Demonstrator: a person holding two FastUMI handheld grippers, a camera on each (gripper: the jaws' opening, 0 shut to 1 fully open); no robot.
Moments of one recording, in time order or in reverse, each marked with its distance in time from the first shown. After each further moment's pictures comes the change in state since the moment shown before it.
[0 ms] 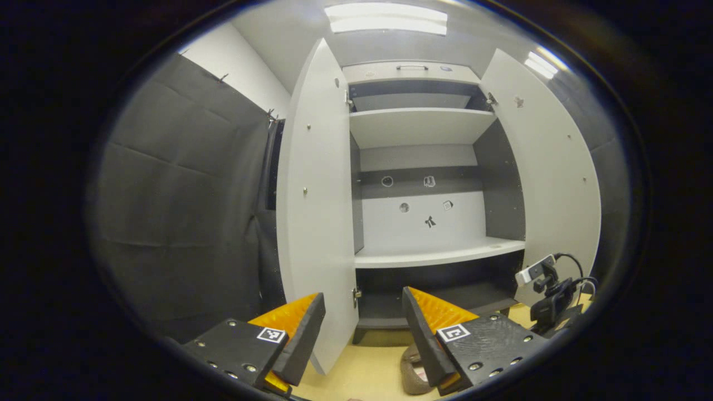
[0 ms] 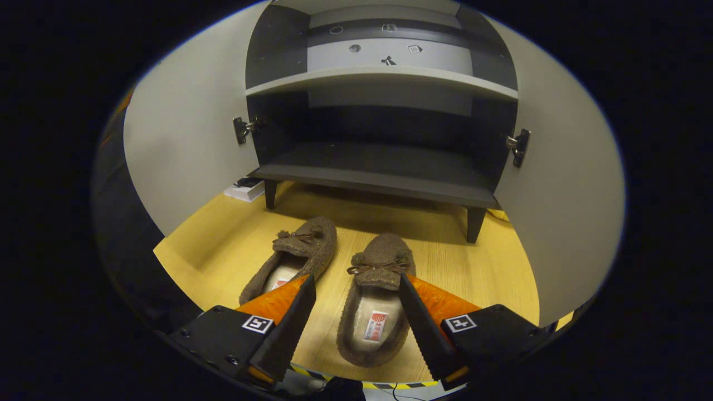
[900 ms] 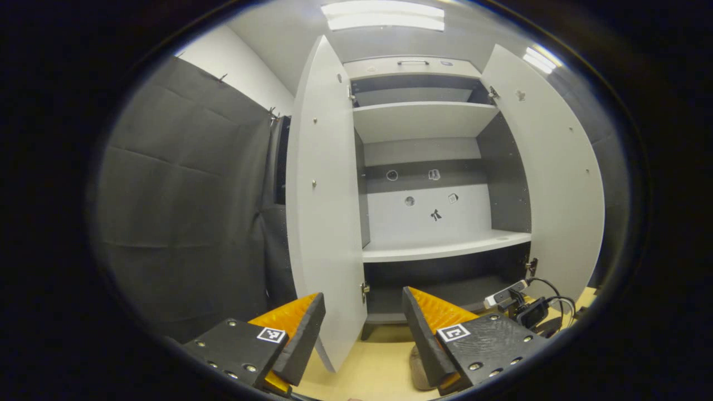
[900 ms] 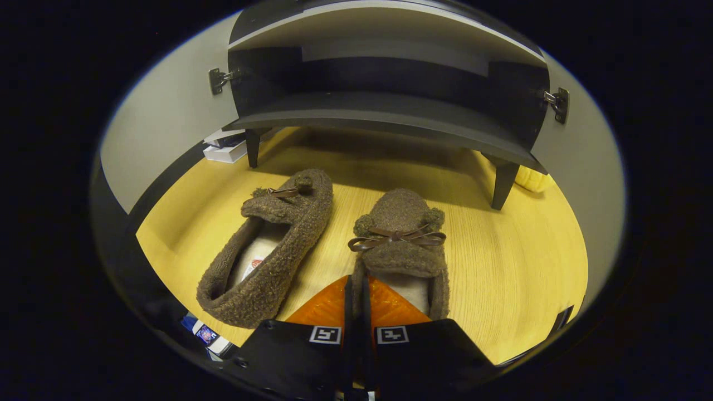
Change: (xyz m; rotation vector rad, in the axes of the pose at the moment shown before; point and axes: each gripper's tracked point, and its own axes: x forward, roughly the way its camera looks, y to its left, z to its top) left arm -0.003 0.010 -0.005 0.017 0.018 0.011; right arm 0.048 -0.002 -0.034 0.022 0.152 -0.039
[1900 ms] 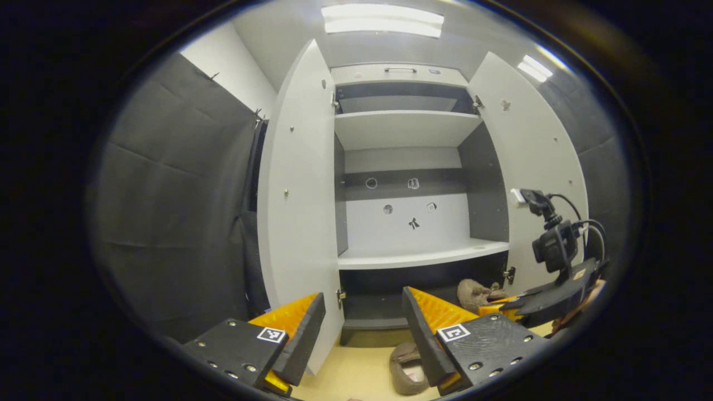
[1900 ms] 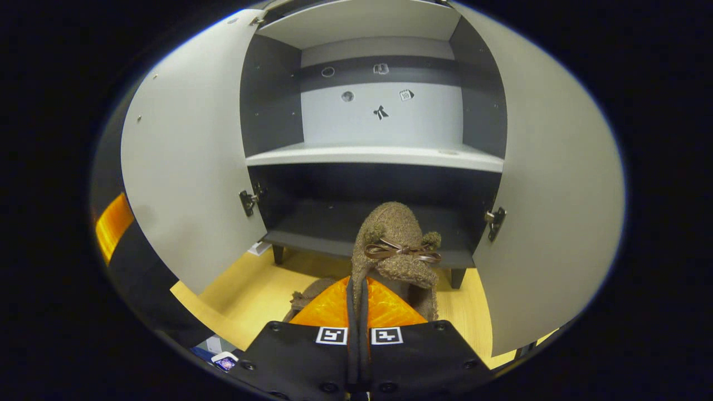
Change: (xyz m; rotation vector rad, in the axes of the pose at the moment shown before) left arm 0.000 -0.032 0.015 -0.025 -0.048 -0.105; right arm -0.145 -0.004 0.149 0.024 -0.406 0.025
